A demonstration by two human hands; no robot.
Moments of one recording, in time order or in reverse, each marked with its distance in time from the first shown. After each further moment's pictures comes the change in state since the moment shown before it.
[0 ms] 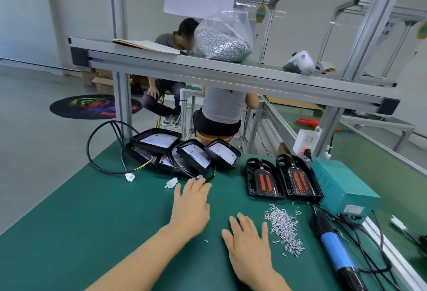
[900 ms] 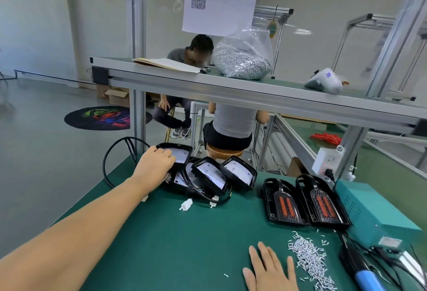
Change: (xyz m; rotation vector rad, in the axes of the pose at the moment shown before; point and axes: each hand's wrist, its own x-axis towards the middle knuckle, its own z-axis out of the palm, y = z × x) left_hand 0.095 -0.150 -0.097 0.657 0.357 0.254; right_hand 0.025 -0.004 0.020 0.016 0.586 -0.215
